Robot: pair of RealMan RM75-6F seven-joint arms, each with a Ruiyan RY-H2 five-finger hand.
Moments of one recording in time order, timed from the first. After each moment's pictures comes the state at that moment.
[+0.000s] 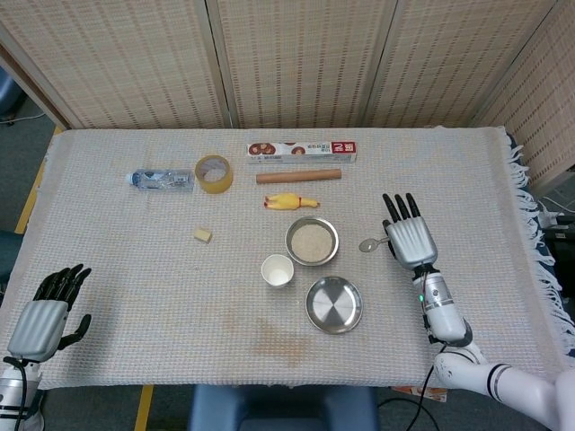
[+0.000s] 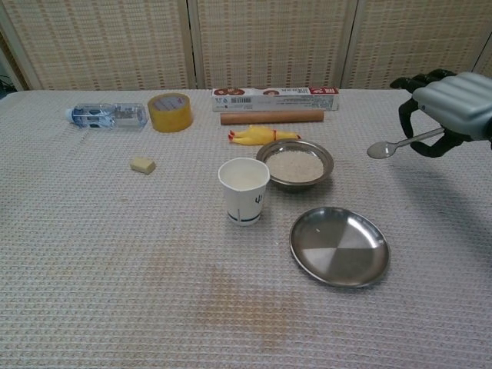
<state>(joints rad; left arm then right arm) -0.16 -1.16 -0.01 -1.57 1.50 1.38 0.07 0.62 -1.57 0.21 -1.22 -1.21 1.07 -0.60</state>
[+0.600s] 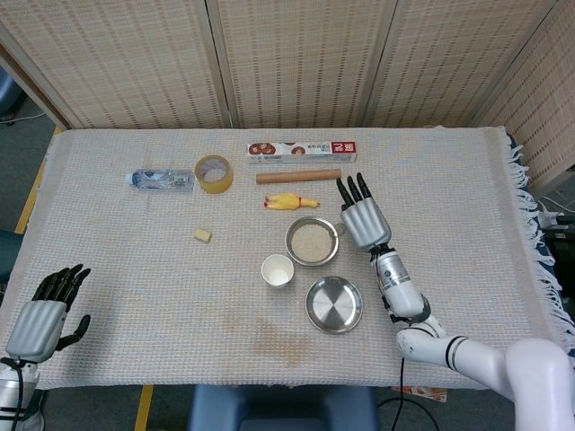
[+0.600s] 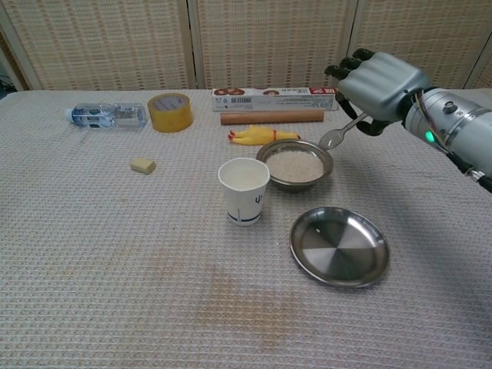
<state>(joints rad) -0.16 -1.15 -0.01 -1.56 1.51 1.39 0.04 0.82 -1.71 0.23 -1.08 -1.17 1.00 -0.92</state>
